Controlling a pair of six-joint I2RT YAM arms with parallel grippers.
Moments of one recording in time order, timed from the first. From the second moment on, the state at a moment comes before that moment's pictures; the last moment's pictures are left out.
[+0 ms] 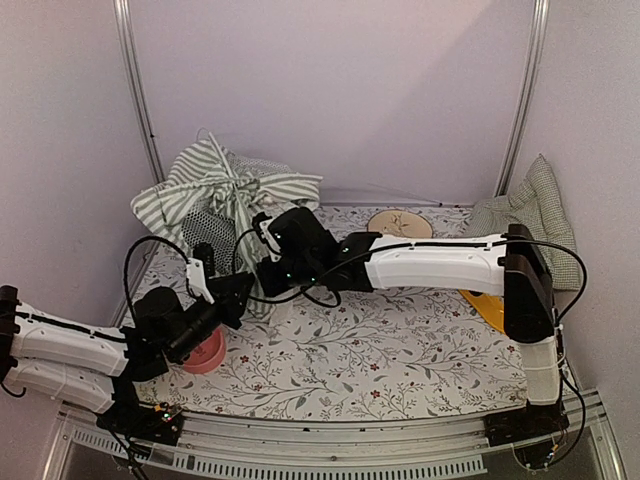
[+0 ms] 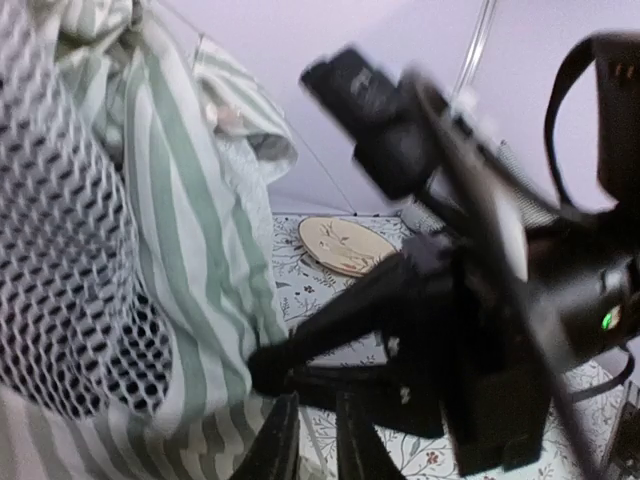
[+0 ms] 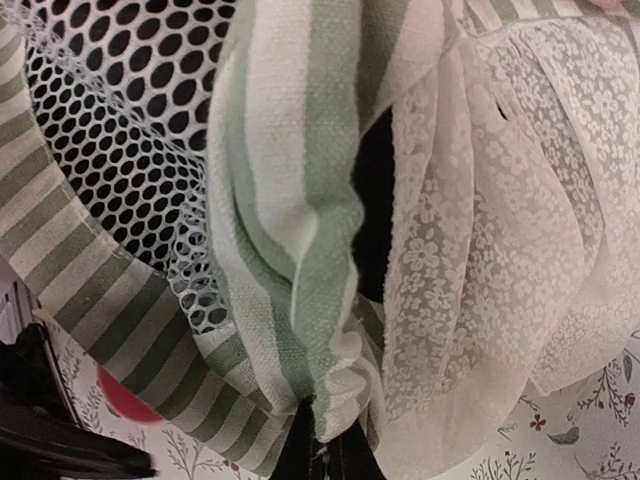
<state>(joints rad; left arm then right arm) -0.98 1.11 0.24 0.85 -0.43 -0.32 1.12 2.13 1.81 -0.23 0.15 0.37</state>
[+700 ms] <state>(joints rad) -0.97 0.96 0.24 0.77 -0.48 -0.39 1.12 2.17 1.73 -0.31 0.19 0.34</state>
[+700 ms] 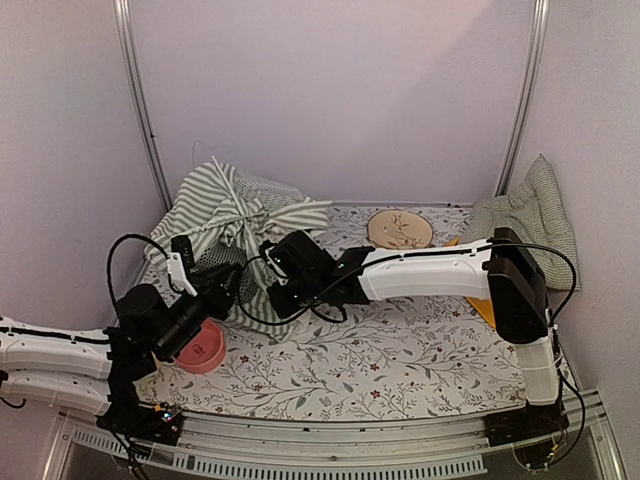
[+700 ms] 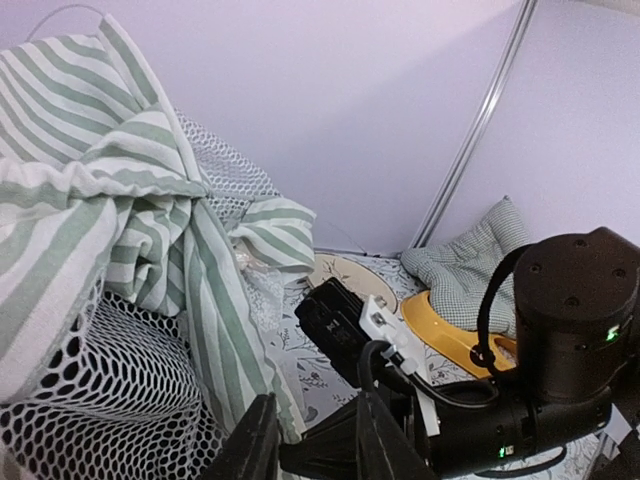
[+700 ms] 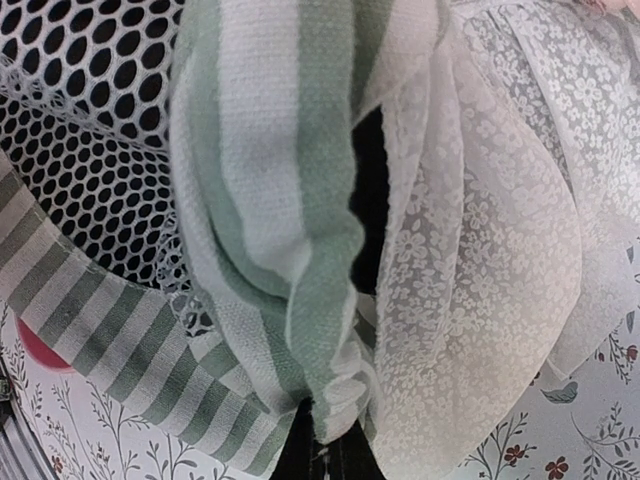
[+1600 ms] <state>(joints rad) -1.26 1.27 0.32 0.46 -0.55 -0.43 1.07 2.14 1.62 -0.22 0.05 0.38</state>
